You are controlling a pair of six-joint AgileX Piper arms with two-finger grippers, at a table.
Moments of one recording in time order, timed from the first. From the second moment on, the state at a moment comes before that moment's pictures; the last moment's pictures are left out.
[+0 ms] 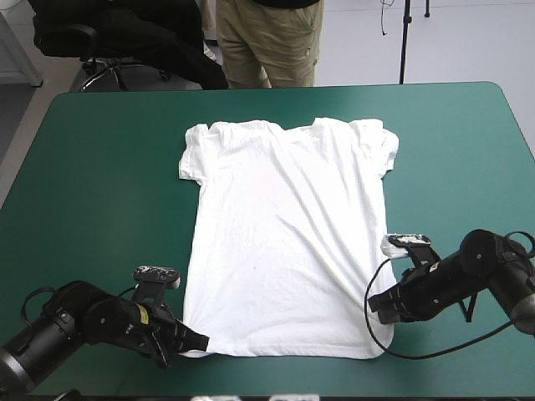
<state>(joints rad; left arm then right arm) -0.61 0.95 -0.58 -0.28 0.98 -0.23 0.14 1.16 -0.70 0.49 1.15 -0.33</state>
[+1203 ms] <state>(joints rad) -0.32 1.44 -1.32 0.02 1.12 -0.15 0.14 1.14 -1.29 0.18 1.25 -0.14</state>
